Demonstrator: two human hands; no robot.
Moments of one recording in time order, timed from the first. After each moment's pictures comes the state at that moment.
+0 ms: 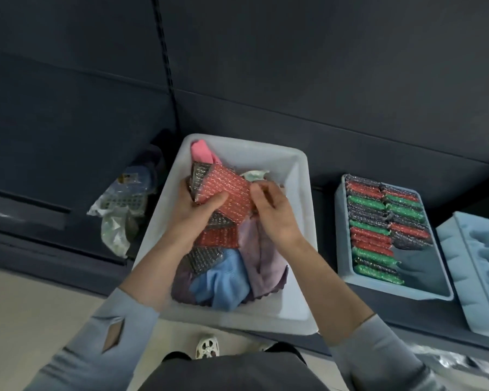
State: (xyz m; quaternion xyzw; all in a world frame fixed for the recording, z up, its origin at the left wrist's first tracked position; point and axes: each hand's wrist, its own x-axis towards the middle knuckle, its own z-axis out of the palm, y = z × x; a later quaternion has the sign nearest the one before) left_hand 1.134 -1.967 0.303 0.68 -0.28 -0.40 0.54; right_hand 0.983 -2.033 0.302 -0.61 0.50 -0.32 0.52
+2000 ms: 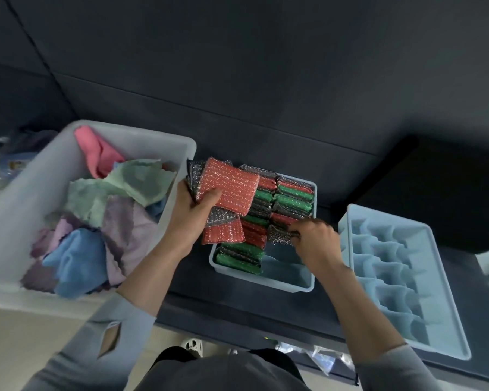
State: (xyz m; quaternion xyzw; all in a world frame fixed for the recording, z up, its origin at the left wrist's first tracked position) left_hand 0.860 -2.057 0.305 0.65 -0.30 -0.40 0.58; right_hand 0.622 -2.133 0.282 -0.83 0.56 -0.01 0.06
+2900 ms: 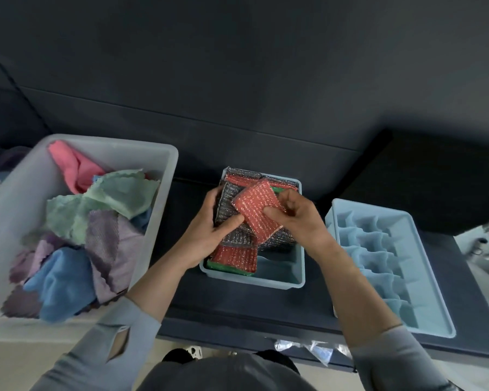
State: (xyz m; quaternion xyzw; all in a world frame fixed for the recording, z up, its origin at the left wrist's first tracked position) left_hand 0.835 -2.064 0.300 0.57 -0.45 -0.52 0.44; right_hand 0.634 -2.148 0.305 -0.66 0.49 -0.29 0.49
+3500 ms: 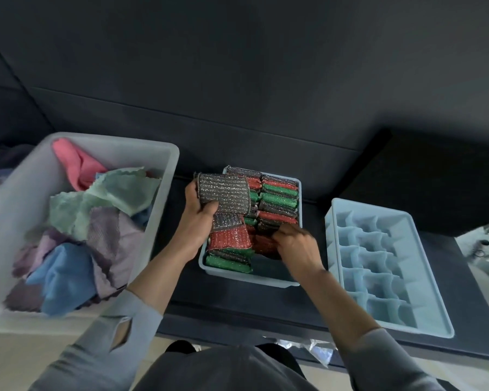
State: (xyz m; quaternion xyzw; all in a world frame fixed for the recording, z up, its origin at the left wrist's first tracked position) left_hand 0.837 -2.073 0.296 0.65 -0.34 -0.45 0.51; right_hand 0.615 -2.124 0.247 -0.87 0.49 -0.04 0.02
